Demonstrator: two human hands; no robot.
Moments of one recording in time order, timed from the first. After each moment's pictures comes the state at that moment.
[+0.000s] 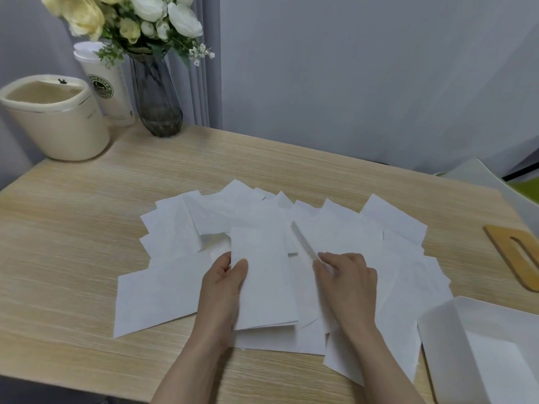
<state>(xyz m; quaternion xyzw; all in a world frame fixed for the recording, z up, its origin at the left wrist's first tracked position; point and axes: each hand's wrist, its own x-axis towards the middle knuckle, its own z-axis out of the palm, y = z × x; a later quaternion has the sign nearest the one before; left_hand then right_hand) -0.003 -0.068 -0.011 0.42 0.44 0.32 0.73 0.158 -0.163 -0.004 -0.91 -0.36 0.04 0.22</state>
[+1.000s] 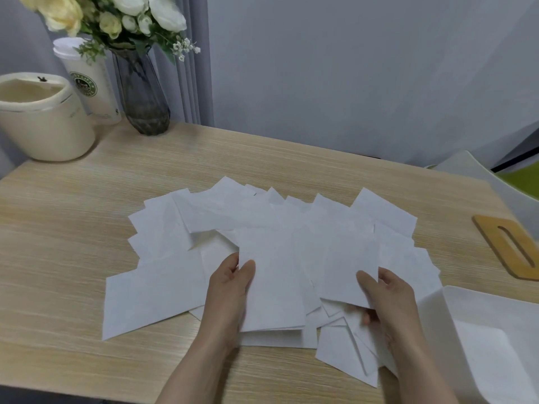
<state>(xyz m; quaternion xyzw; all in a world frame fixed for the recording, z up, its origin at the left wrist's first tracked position) 0.011 -0.081 -0.012 0.43 0.42 0.29 0.74 0.191 -0.225 0.001 -0.80 -0.11 0.25 0.53</state>
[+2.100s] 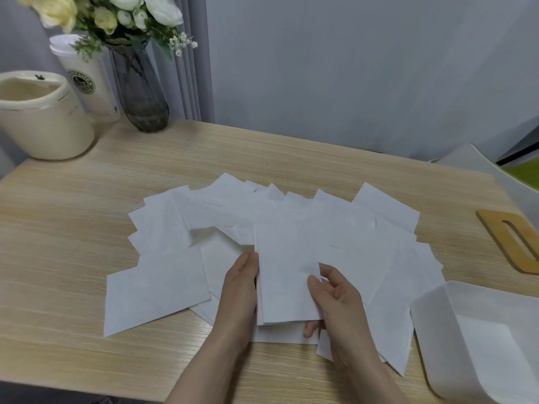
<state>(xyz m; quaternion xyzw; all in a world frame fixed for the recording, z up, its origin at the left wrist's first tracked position) 0.023 -0.092 -0.004 0.47 0.42 0.26 0.73 0.114 -0.194 0.014 -0.67 -0.15 0.37 0.62</state>
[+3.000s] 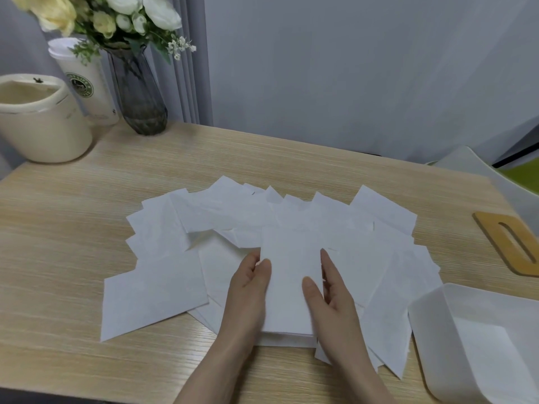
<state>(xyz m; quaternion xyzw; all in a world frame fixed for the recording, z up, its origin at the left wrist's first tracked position) 0.026 -0.100 -0.005 0.50 0.38 0.28 0.73 0.111 -0.193 0.006 -0.72 -0.20 0.32 0.58</state>
